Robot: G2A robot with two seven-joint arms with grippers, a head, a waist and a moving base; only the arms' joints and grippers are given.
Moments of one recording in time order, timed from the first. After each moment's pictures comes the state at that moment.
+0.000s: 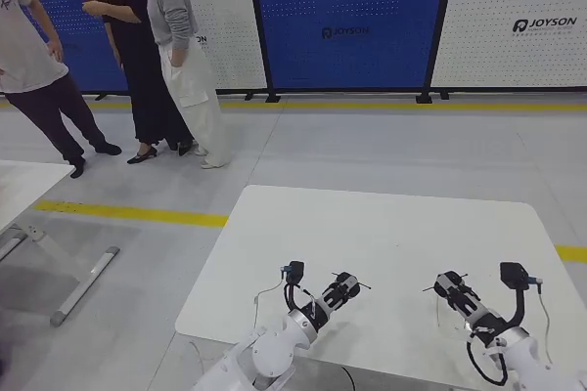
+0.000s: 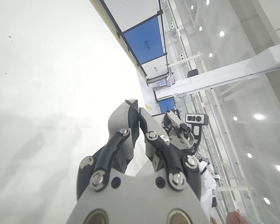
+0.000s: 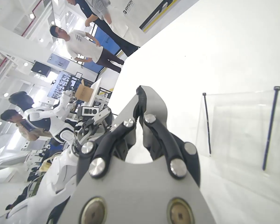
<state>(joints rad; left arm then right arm) 1.54 -1.24 -0.98 -1.66 0.02 -0.08 -0.02 -1.66 -1.01 1.39 -1.91 -0.20 0.05 0.39</state>
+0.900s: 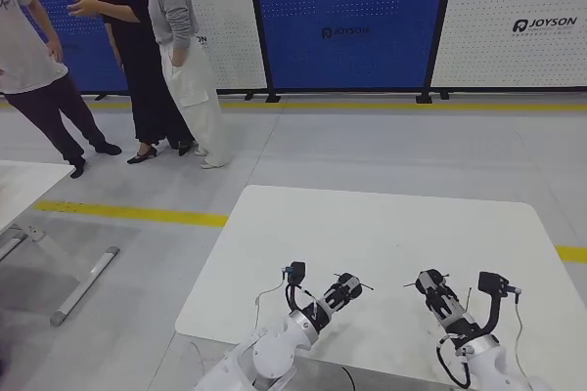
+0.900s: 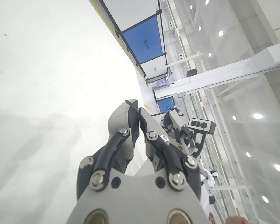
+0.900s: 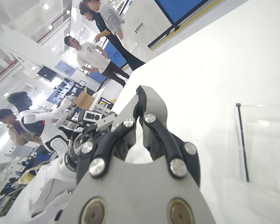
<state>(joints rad) 1.54 -1.25 -0.97 -1.67 0.02 -0.11 -0.01 -1.66 -1.05 1.23 -1.89 -0.35 -0.02 0.10</state>
